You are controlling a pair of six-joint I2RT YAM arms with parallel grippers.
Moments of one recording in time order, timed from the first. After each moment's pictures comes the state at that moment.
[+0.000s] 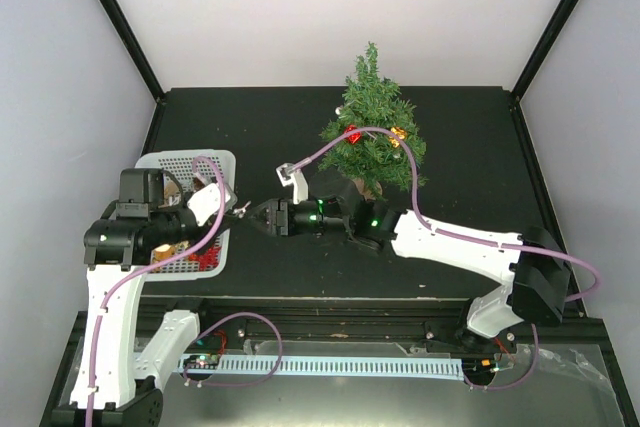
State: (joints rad) left arm 0.00 0.79 1.13 -1.26 0.69 0.72; right arm 1.13 1.49 1.16 0.05 -0.28 0.93
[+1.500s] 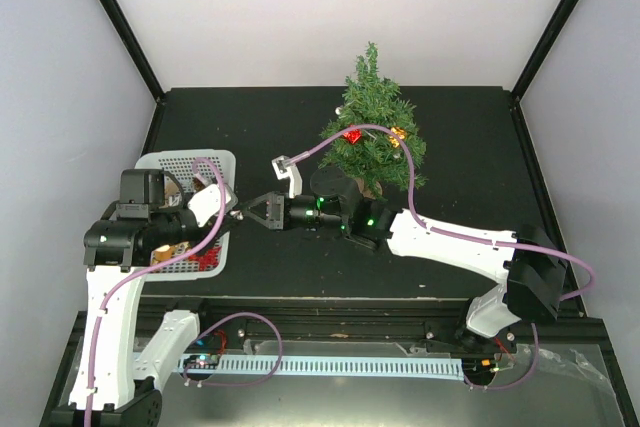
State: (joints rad) left arm -0.01 0.78 1.13 -1.27 0.69 0.71; right arm 1.13 1.52 1.18 0.20 -0.30 0.98
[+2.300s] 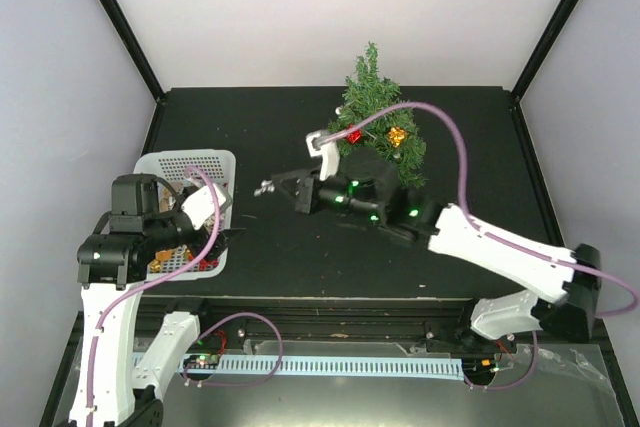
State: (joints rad) left arm -0.01 0.73 1.14 -1.24 0.65 0.65; right arm 1.09 1.37 1.23 -0.07 -0.14 0.81
